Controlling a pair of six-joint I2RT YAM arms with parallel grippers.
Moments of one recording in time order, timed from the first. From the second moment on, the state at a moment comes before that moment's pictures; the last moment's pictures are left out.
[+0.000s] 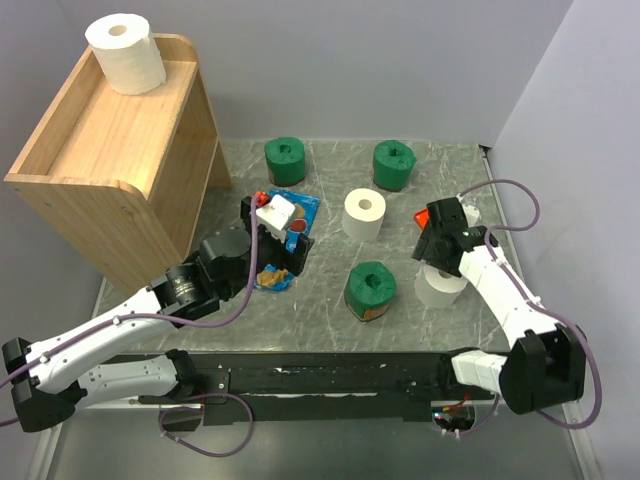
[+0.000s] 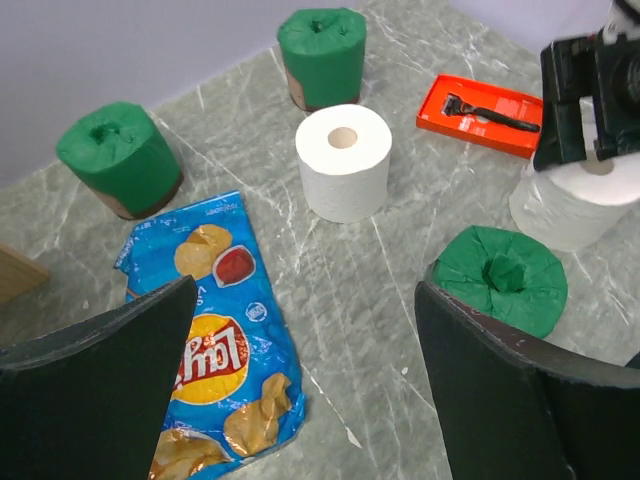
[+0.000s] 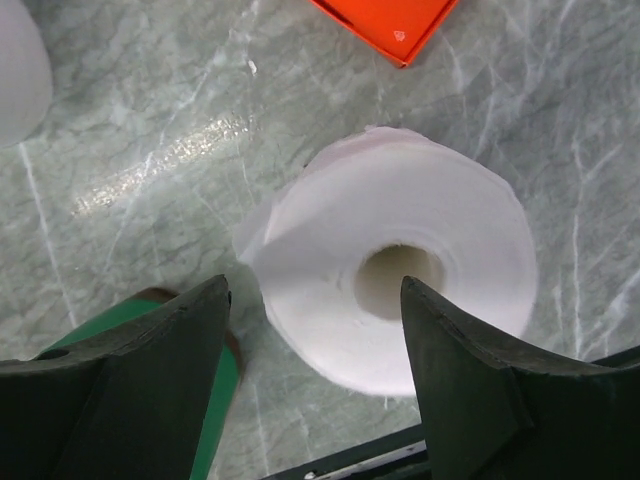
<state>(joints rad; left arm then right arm) -1.01 0.99 1.02 -0.21 -0.37 -0.01 0.19 1.19 0.94 -0.82 0.33 0.61</state>
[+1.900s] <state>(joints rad) -1.02 0.82 0.92 -0.07 -0.47 0.01 0.81 1.69 1.43 -0.62 0.32 0.41</state>
